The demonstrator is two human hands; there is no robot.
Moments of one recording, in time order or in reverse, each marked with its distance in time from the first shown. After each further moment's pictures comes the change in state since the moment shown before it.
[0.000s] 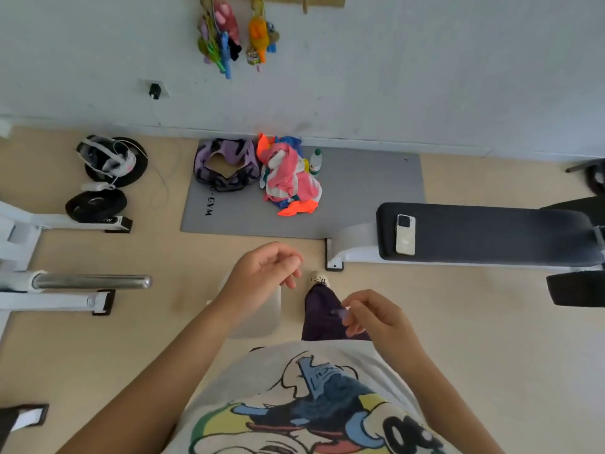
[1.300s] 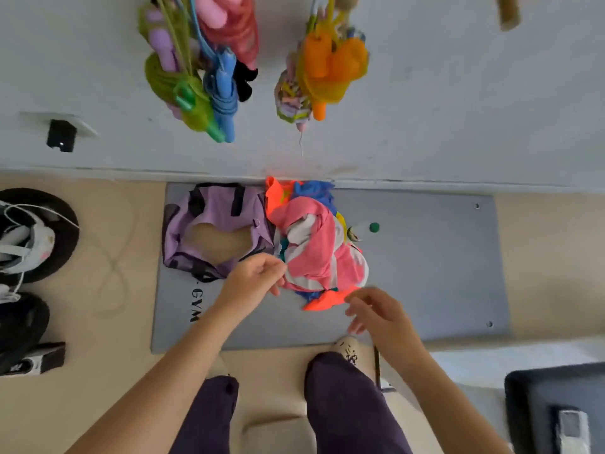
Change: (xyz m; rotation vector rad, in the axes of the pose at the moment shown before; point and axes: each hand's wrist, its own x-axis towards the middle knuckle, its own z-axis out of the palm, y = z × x) left_hand 0.674 -0.189 -0.306 0.049 -0.013 -0.304; right_hand 0.717 -0.049 0.148 -0.061 0.110 0.265
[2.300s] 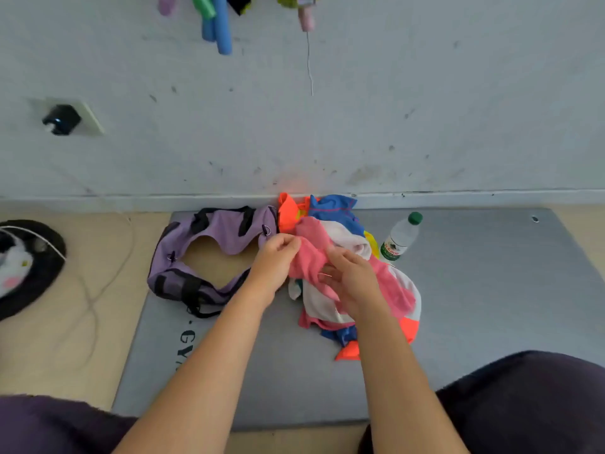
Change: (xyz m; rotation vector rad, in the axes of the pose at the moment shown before) left_hand 0.129 -0.201 0.065 -0.038 0.238 0.345; right_hand 0.187 0.186 0.140 0.765 -0.059 -0.243
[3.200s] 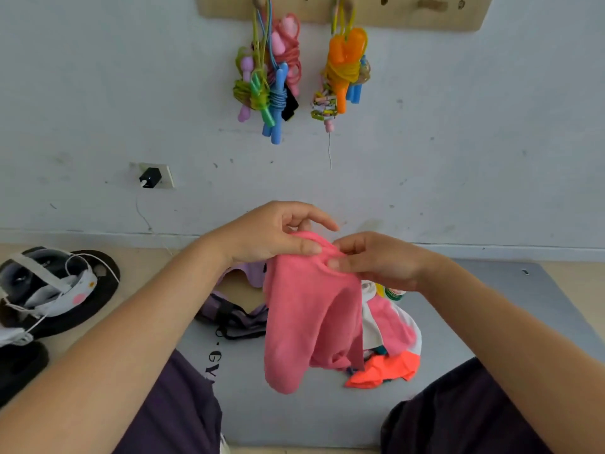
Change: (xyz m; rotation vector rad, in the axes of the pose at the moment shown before) left_hand -0.129 0.194 -0.114 0.367 -0.543 0.515; right_hand -0.132 -0.160 0.051 -0.737 -0.841 -0.077
